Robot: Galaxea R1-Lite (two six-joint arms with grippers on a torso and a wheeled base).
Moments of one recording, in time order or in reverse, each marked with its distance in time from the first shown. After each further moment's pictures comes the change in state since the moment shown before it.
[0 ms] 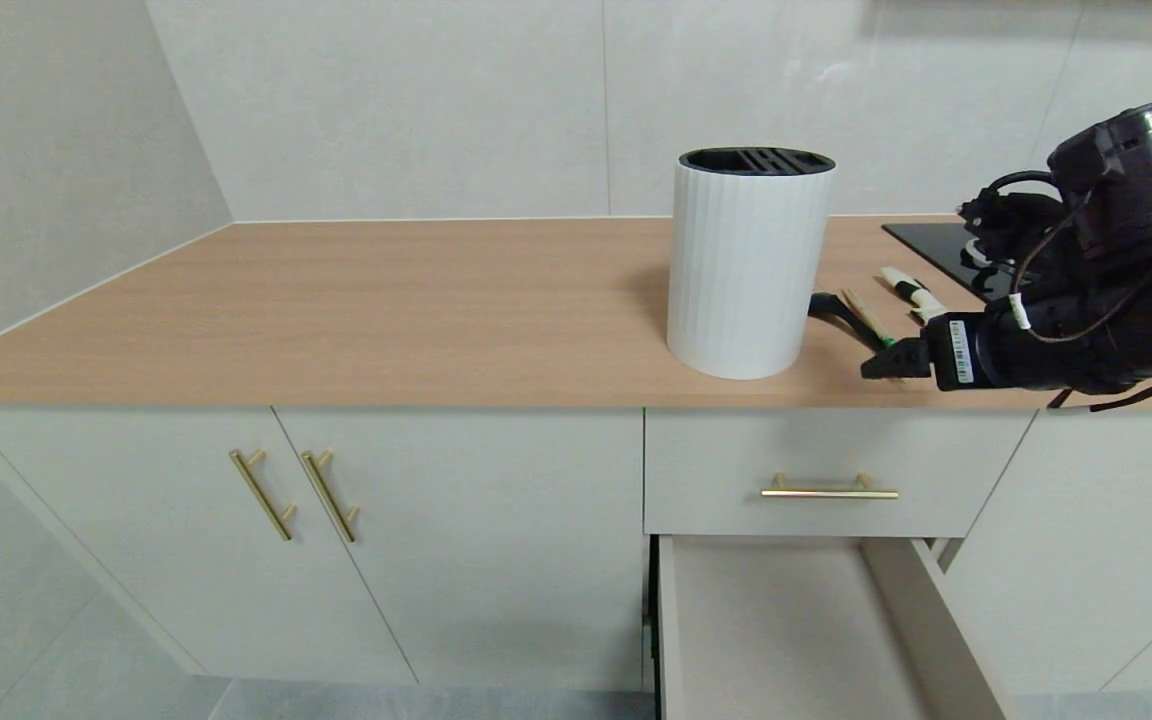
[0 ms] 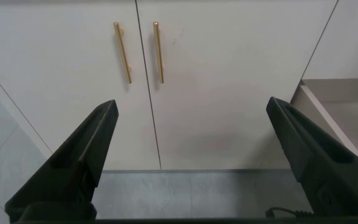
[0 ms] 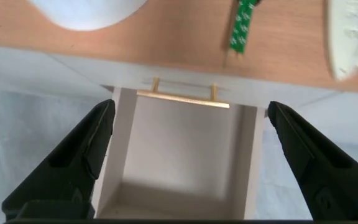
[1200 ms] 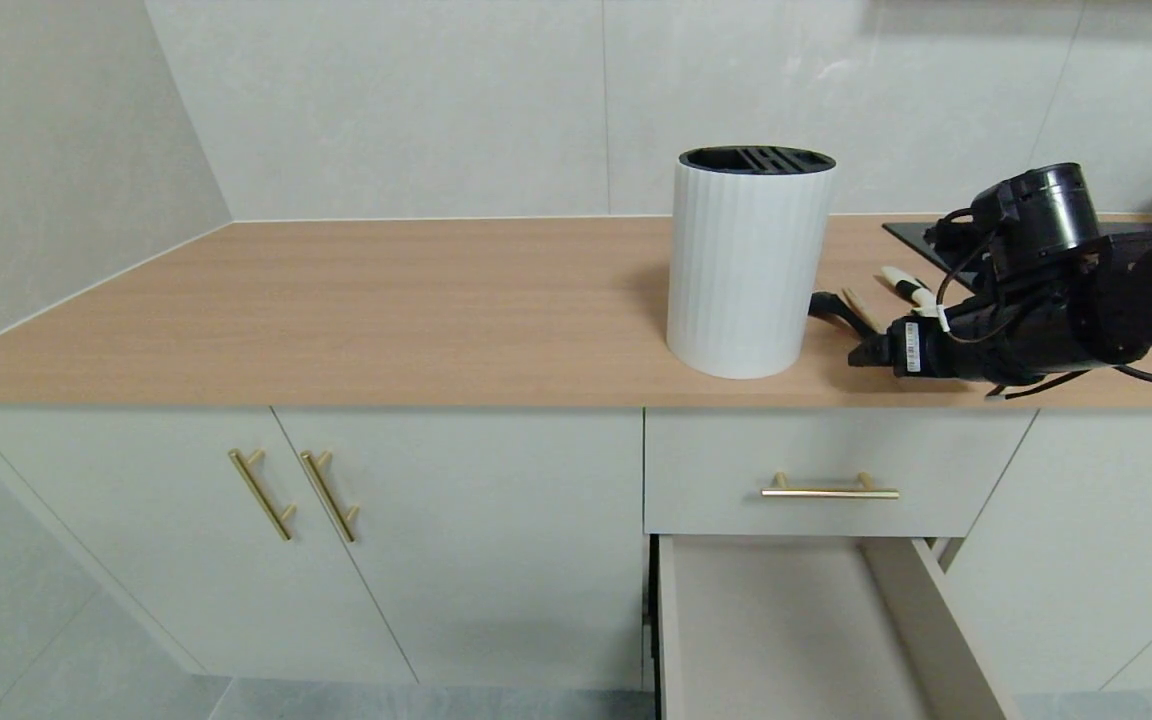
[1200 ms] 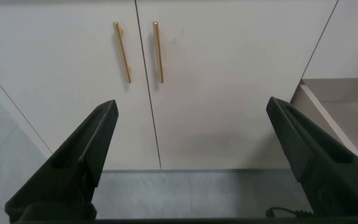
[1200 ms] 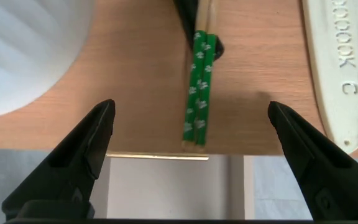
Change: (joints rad) left arm 0.000 0.000 0.000 0.000 0.000 0.000; right arm -0.102 0.186 -0.030 -0.193 -0.043 0.004
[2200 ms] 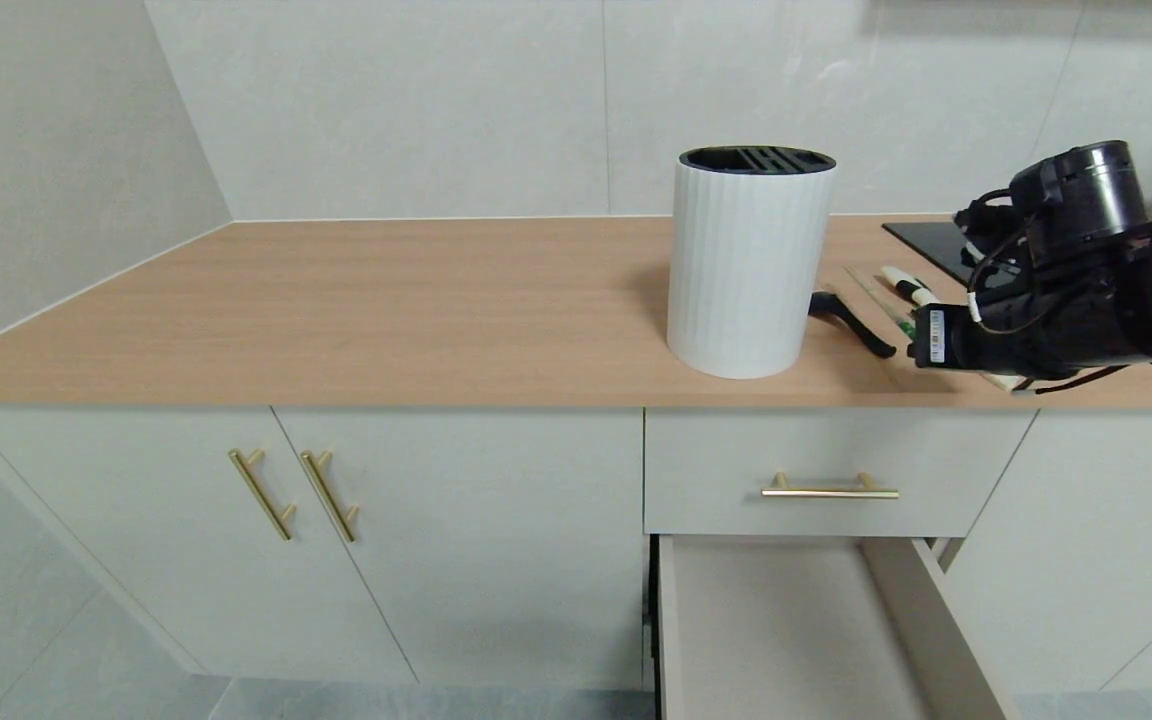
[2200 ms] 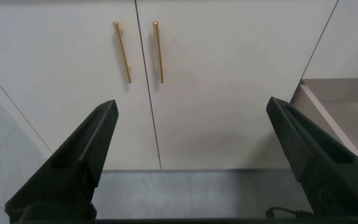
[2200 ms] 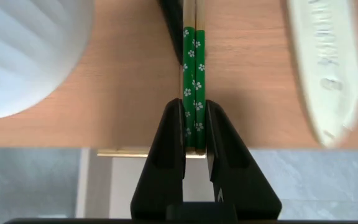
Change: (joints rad) left arm 0.000 0.000 0.000 0.000 0.000 0.000; right arm -0.001 -0.084 0.036 0.016 -0.004 0.031
